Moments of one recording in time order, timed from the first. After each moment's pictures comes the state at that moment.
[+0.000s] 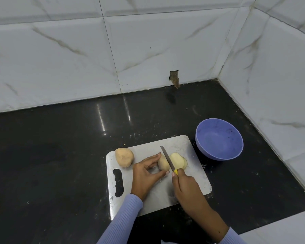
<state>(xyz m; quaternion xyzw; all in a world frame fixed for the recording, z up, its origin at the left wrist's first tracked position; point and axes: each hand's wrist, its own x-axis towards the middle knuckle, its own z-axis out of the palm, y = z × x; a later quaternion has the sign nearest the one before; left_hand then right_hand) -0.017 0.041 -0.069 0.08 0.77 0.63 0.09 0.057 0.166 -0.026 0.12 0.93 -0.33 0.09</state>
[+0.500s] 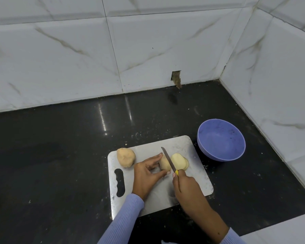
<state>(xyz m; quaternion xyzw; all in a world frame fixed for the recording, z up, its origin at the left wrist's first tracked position) -0.018 0.042 -0.065 0.06 0.76 0.63 0.10 0.056 0.163 -0.024 0.14 0.94 -0.28 0.11</state>
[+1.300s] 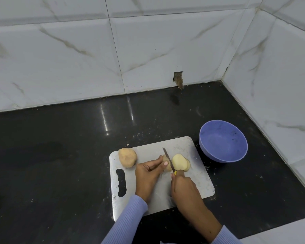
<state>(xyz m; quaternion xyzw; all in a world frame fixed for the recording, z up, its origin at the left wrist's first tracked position) -0.012 0.046 -0.057 -0.07 0.64 0.74 0.18 0.046 0.148 -0.015 0.18 0.95 -0.22 0.14</state>
